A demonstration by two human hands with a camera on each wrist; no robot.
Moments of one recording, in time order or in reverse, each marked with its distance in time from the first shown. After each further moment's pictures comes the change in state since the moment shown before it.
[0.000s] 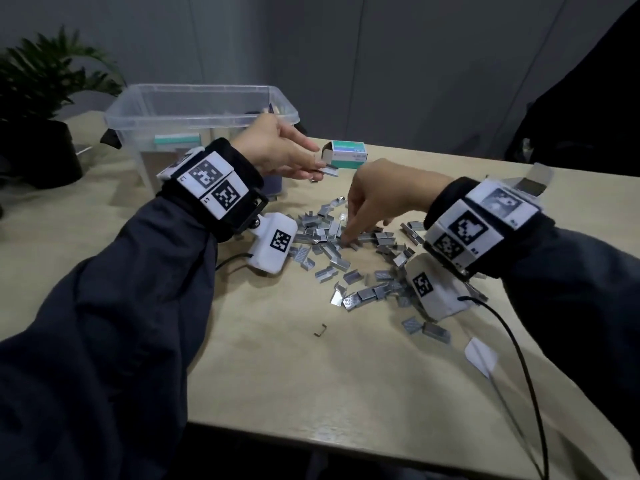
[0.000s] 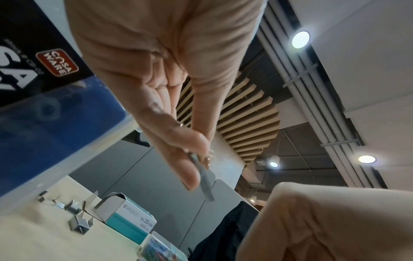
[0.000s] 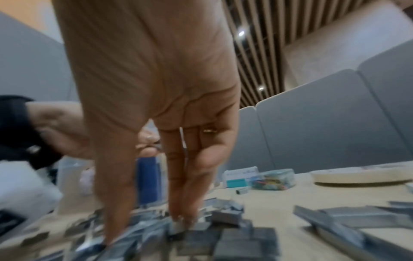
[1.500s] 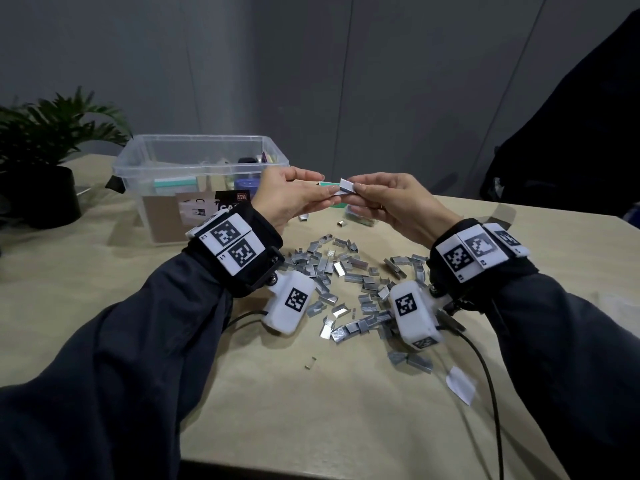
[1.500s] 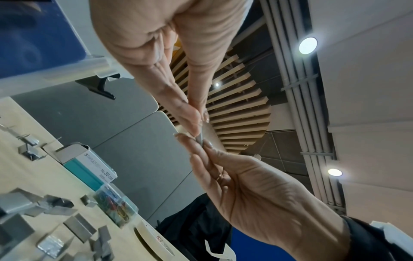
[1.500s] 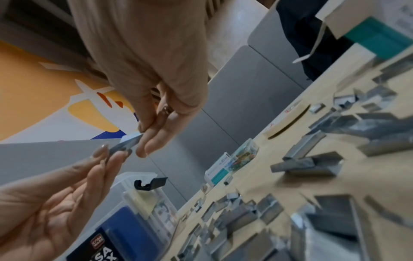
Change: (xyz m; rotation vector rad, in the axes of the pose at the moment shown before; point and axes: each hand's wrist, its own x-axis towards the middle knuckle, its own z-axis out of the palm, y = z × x) left_hand -0.016 0.004 0.036 -0.442 0.131 0.113; right_hand -0.011 0.031 -0.011 1.381 0.372 -0.094
